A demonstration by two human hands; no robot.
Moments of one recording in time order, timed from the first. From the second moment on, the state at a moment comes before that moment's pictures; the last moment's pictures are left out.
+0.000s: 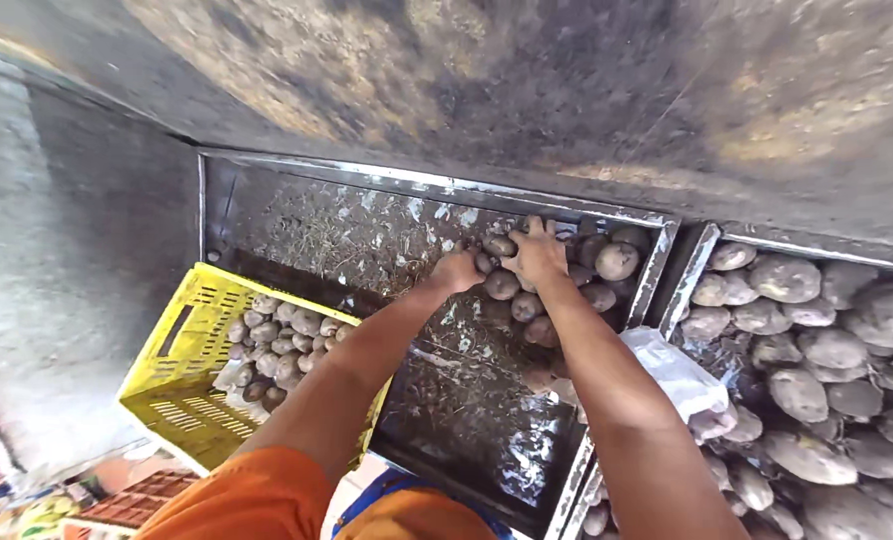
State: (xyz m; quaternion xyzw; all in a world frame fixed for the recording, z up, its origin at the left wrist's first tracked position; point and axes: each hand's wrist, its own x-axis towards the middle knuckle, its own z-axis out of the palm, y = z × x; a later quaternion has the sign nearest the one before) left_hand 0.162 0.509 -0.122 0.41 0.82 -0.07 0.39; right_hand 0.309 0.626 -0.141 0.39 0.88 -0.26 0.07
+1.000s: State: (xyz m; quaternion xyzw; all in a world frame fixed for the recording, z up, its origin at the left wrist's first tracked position) left_hand 0.214 0.466 -0.100 -0.09 0.49 0.64 0.59; right_hand 0.334 0.619 -0.143 0.47 0.77 -0.42 -0.08
